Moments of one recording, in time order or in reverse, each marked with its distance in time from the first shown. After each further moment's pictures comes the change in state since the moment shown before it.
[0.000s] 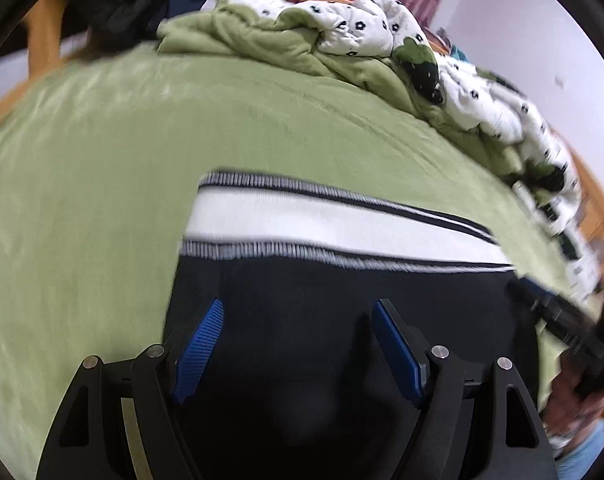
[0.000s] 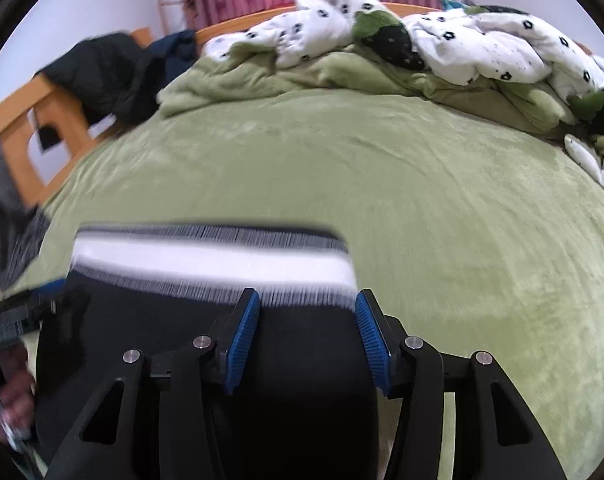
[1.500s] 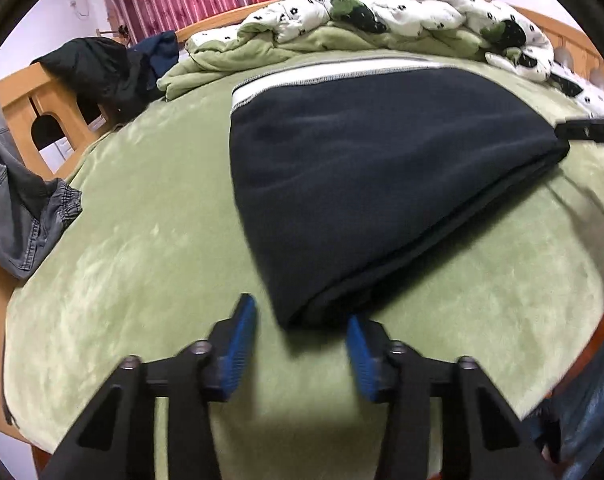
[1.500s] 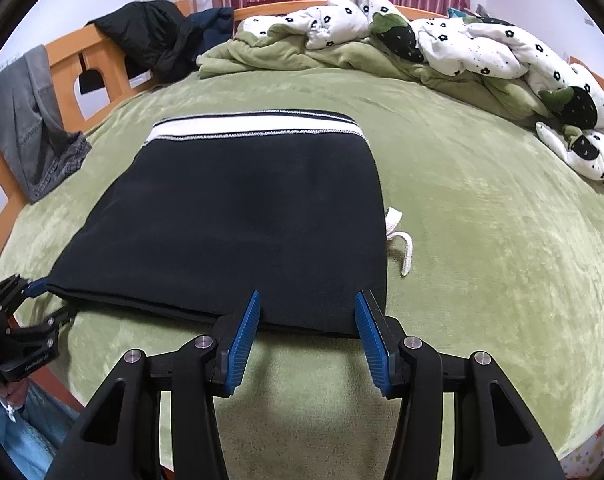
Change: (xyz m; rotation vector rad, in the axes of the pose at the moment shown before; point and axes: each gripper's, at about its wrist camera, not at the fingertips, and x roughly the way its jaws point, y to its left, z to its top) left arm -0.085 -0.006 -0.171 0.441 -0.062 0.317; right arm -0.114 0.026 -0.125 -0.082 0.040 -0.018
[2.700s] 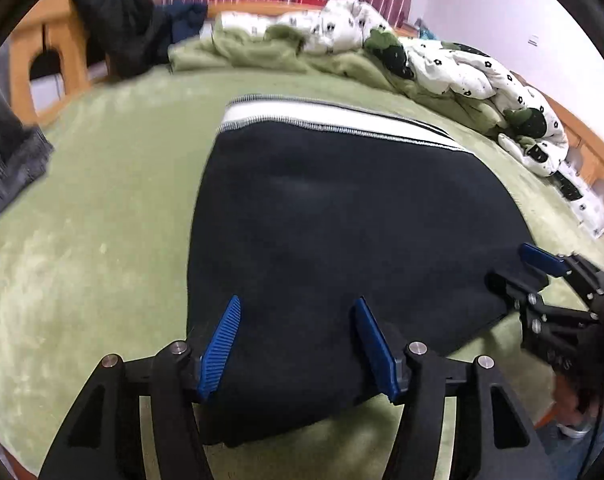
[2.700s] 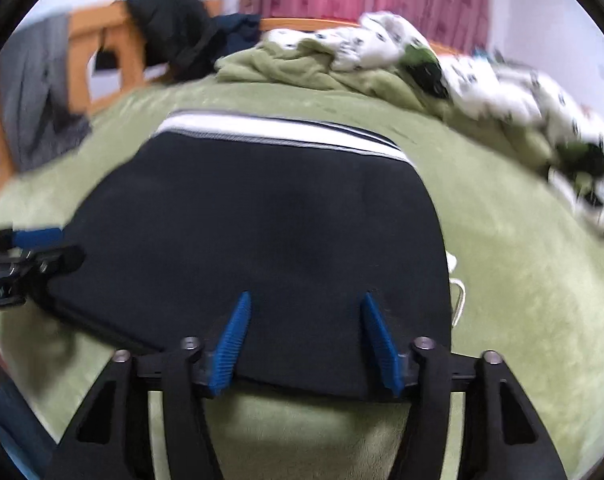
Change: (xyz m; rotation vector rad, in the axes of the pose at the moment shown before) left arm 0.014 0.001 0.045 -0.247 -0.037 -0.138; right arm 0.038 0.051 -0.002 -0.169 -0.101 -0.069
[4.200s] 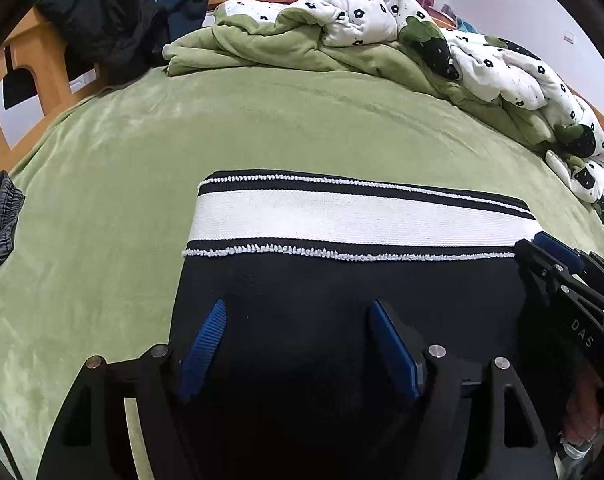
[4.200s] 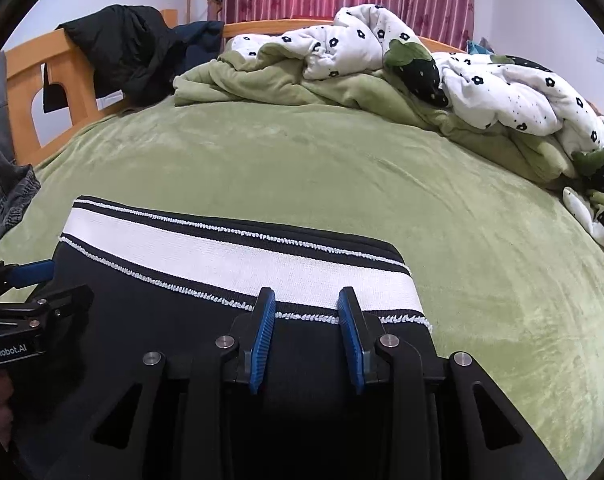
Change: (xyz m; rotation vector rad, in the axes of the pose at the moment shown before) left arm 0.102 0.006 0.119 -0.053 0.093 0.052; right arm 0.104 -0.051 0.118 0.127 -0.011 -0.018
